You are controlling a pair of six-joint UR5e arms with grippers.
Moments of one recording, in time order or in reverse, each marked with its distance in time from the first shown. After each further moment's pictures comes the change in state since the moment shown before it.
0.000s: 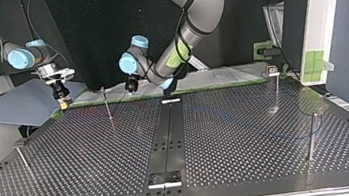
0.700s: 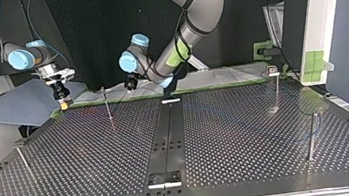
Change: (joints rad) left arm -0.006 0.001 -0.016 0.003 0.022 0.042; right arm 0.003 0.000 -0.005 0.008 0.000 -0.001
